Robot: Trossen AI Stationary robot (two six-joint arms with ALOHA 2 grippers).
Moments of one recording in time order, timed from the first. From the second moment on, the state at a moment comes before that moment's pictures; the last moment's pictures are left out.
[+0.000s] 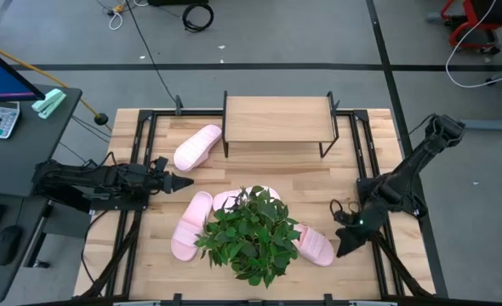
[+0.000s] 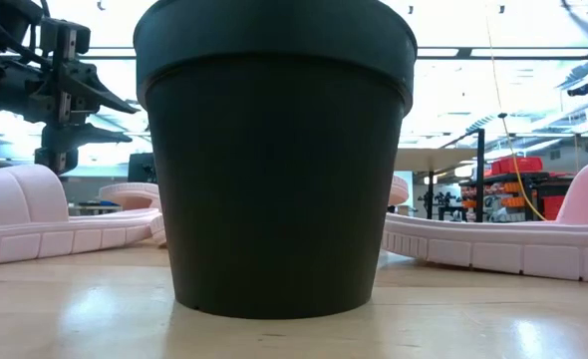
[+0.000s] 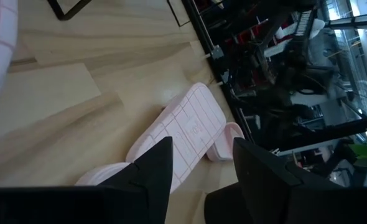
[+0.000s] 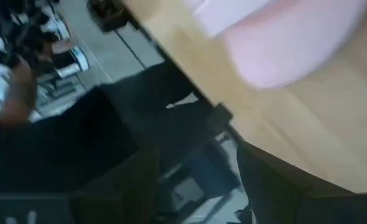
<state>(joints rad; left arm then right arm) -0.10 0.18 0.08 -0.15 -0.23 -1.15 0.81 0.90 0.35 -0.01 -0.14 1.90</state>
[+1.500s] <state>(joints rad) -0.10 0.18 0.08 -0.15 -0.26 -1.09 0.87 1.45 0.57 -0.28 0.23 2.06</state>
